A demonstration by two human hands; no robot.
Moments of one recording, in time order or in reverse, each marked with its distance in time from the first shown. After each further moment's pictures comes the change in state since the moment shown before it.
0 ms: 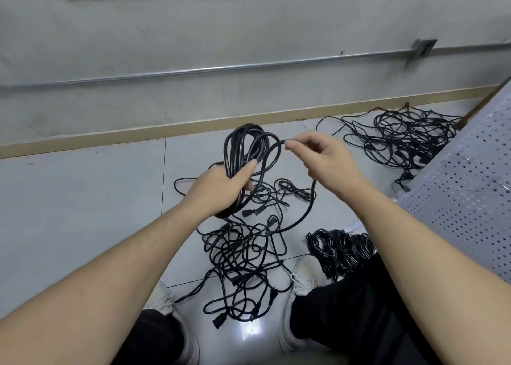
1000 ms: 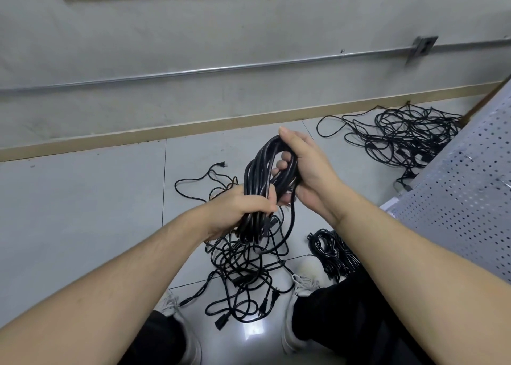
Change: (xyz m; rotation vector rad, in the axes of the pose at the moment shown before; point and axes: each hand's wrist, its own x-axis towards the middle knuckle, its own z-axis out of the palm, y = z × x) left_hand -0.021 0.010 0.012 -0.642 -0.682 0.193; right_hand 0.004 -0.008 0.042 0.850 0.088 0.433
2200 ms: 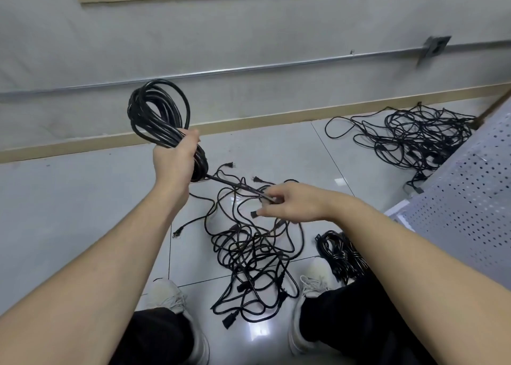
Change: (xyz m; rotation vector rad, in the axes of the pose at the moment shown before) left_hand -0.014 0.017 -0.080 -0.212 1.241 0.204; right_hand -0.007 0.019 -0.016 -1.452 -0.572 0.103
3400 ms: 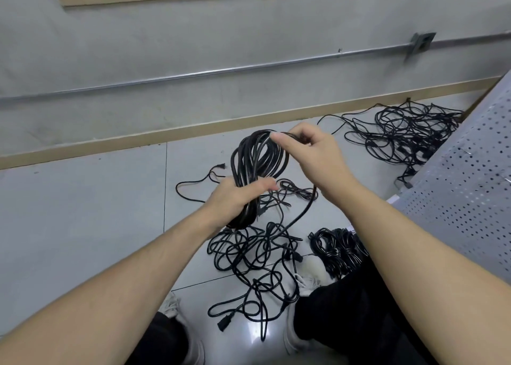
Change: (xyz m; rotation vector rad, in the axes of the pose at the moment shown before) left_hand -0.079 -0.019 0.039 0.388 -0.802 -0.028; right_hand -0.018 -0.004 -0.038 0.576 0.823 -0.291
